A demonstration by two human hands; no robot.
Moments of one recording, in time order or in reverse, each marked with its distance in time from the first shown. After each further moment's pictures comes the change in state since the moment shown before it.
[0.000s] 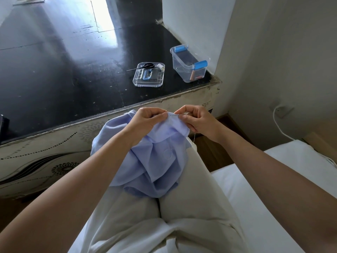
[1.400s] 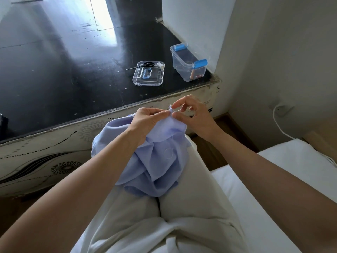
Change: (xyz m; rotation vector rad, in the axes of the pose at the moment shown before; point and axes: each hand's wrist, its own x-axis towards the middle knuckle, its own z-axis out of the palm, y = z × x) left_hand 0.005 -0.001 0.011 -0.106 0.143 -0.201; right_hand 0.011 0.001 0.017 -0.247 0.360 -0.258
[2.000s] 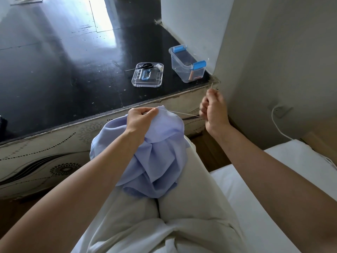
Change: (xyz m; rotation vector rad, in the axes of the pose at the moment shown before) left_hand 0.009 -0.007 0.001 -0.011 0.285 0.056; right_hand 0.007 -0.005 -0.028 0.643 0.409 0.491
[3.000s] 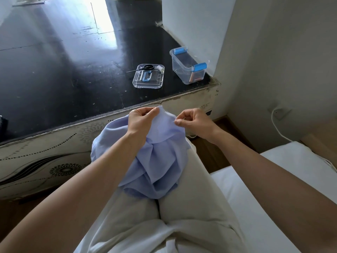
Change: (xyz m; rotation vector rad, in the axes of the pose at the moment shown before) left_hand -0.006 0.002 0.000 -0.142 -0.024 0.023; right_hand -0.008 0.015 0.007 -0.774 -0.550 -0.059
